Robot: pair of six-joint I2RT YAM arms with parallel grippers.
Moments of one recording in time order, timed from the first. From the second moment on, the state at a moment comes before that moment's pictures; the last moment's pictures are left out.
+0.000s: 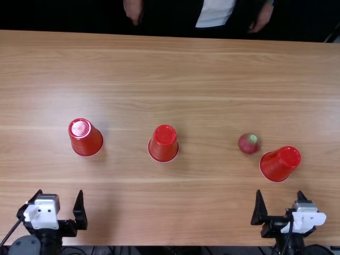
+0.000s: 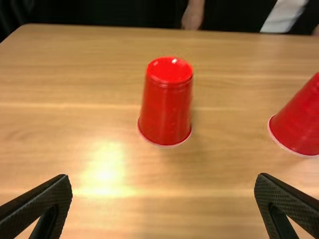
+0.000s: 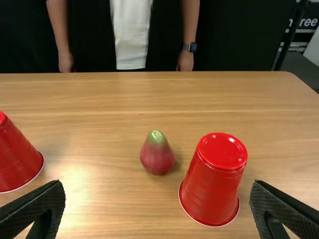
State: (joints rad) left arm 0.07 0.00 0.37 -0.69 0.09 -0.04; right arm -0.11 0.01 0.44 -0.64 -0.09 -0.05
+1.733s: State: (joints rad) left arm 0.07 0.01 0.02 -0.07 0.13 -0.04; right arm -0.11 0.01 0.03 0.07 -0.09 -0.05
